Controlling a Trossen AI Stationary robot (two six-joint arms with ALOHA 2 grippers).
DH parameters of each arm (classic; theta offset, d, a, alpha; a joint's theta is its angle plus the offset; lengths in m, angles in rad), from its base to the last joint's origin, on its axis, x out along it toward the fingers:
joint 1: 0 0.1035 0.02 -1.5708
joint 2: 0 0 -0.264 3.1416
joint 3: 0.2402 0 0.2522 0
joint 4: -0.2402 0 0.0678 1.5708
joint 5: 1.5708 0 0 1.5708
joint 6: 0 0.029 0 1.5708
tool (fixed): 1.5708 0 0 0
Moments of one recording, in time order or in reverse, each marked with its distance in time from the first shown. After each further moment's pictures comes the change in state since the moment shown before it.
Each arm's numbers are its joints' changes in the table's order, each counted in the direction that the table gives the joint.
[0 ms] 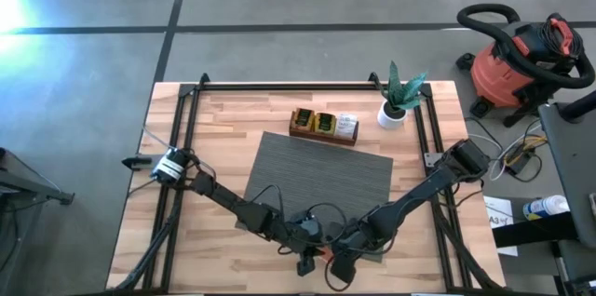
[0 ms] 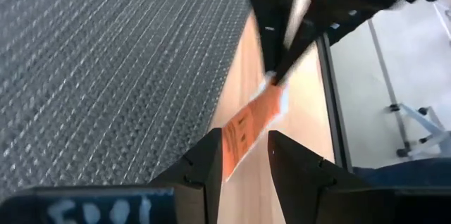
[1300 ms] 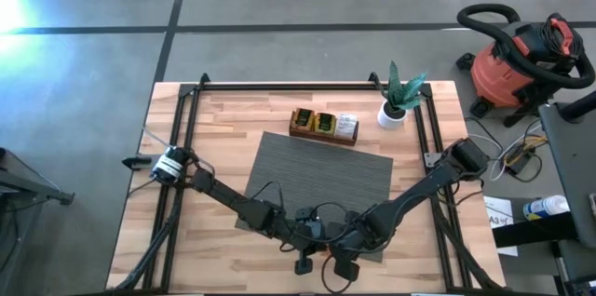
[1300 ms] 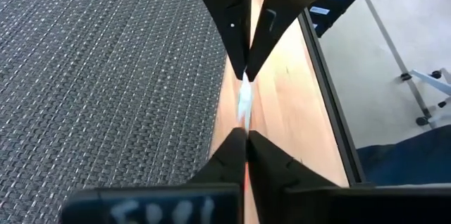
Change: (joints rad) left arm 0.017 -0.008 0.033 -0.039 0.039 0.205; right arm -0.034 -0.003 0.107 -0.200 0.055 -0.193
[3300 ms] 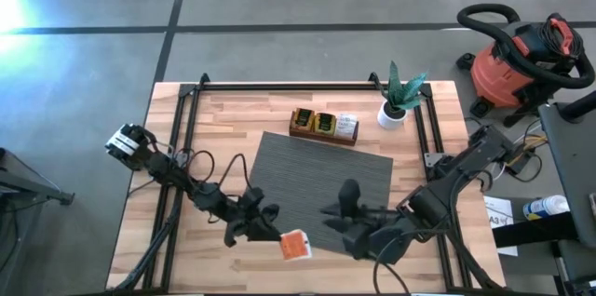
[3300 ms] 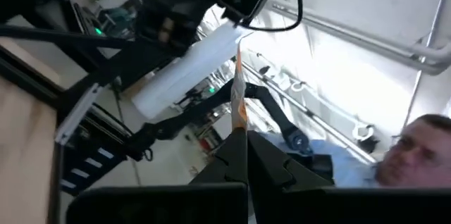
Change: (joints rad) left arm -0.075 -0.431 -0.760 1.326 0.033 -0.484; right arm 0.112 -0.228 0.281 -0.039 0.786 -1.375
